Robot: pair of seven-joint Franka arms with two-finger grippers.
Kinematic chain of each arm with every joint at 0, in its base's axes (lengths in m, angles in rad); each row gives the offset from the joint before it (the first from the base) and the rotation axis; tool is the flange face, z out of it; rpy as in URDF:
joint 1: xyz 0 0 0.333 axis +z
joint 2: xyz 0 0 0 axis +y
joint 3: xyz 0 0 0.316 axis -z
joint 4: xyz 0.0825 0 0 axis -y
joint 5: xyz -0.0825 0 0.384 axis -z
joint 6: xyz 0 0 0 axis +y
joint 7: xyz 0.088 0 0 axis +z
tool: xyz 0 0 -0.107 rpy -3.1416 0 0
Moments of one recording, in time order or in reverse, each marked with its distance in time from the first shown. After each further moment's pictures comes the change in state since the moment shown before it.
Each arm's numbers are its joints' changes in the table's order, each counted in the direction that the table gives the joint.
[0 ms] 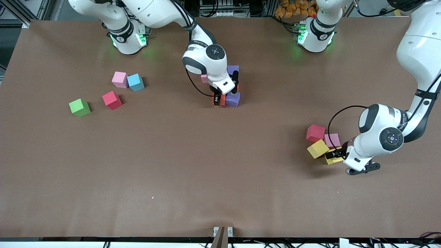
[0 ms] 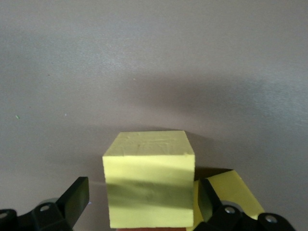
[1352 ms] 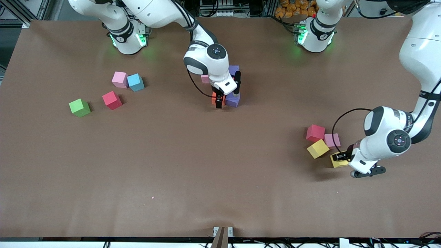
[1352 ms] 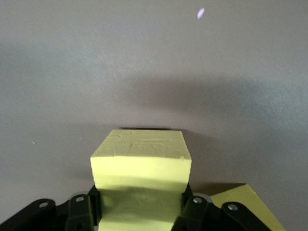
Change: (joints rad) left arm 0.006 0.020 -0.014 0.054 -0.001 -0.007 -0.097; right arm 0.003 -0.005 0.004 0.036 0.003 0.007 0.000
